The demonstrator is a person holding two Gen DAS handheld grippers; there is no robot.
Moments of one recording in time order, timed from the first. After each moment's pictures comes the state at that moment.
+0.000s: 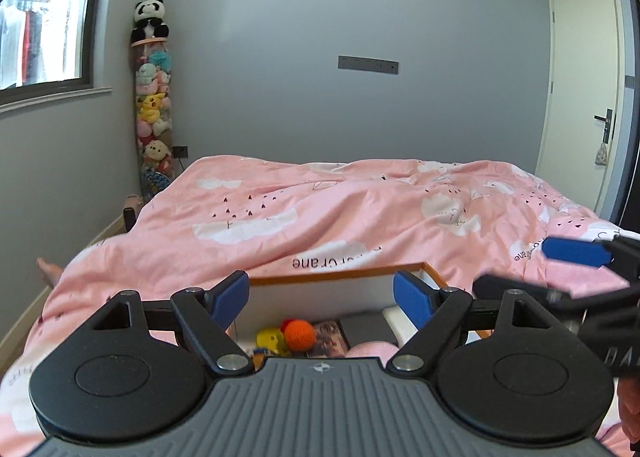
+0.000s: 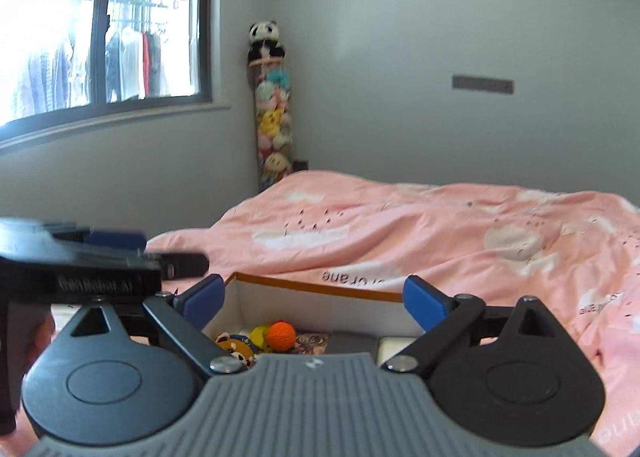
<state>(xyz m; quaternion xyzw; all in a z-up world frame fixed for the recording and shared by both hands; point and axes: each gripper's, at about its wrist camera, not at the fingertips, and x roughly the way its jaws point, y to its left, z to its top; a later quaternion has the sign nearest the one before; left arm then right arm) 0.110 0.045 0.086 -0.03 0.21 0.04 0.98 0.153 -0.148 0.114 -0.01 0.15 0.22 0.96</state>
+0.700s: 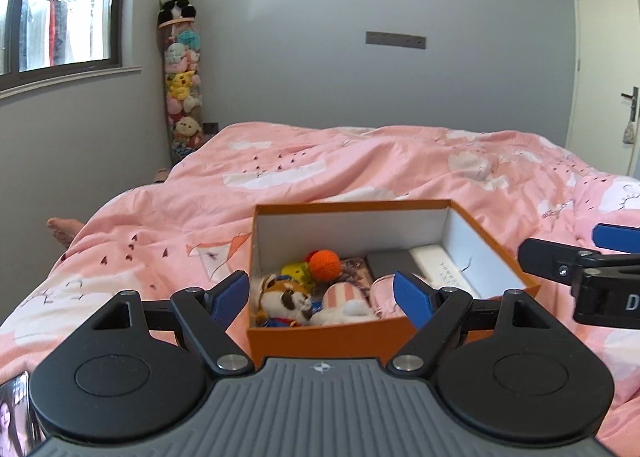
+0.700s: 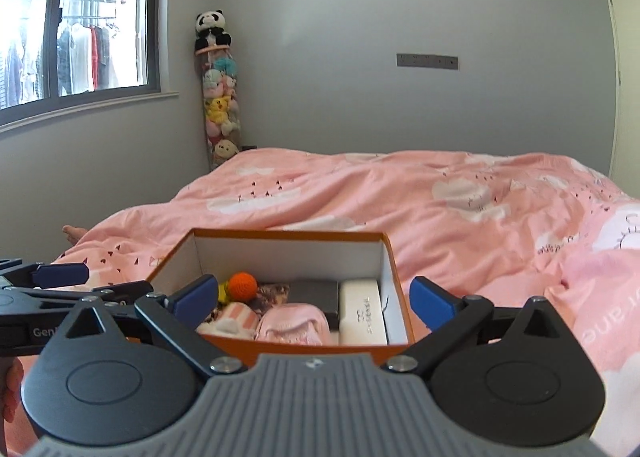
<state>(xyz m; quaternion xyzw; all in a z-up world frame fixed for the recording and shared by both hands) 0.081 0.037 0.028 -0.02 0.24 0.09 0.97 0.122 -0.163 0.060 0.00 0.19 0.14 0.97</state>
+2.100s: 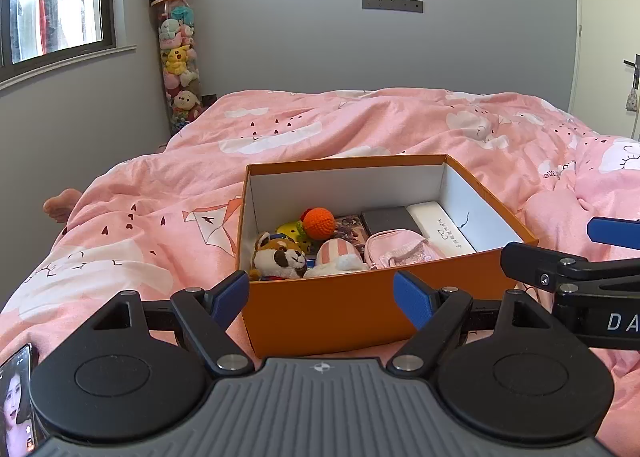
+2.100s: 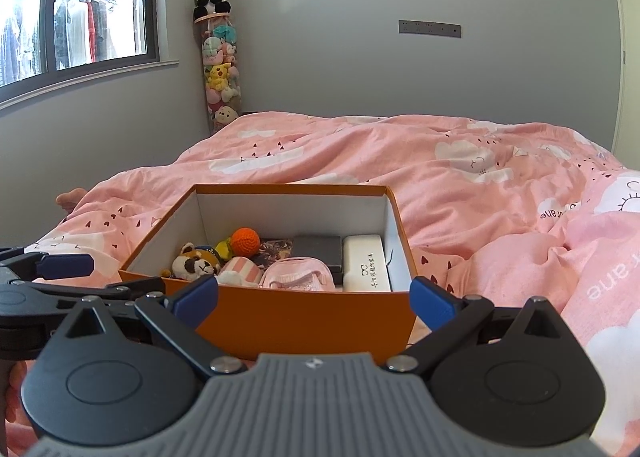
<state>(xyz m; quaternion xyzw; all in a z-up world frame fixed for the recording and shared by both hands) 0.076 0.020 0.019 0.00 0.29 0.09 0.95 0.114 -0.158 0.043 -0.01 0.24 0.15 0.96</state>
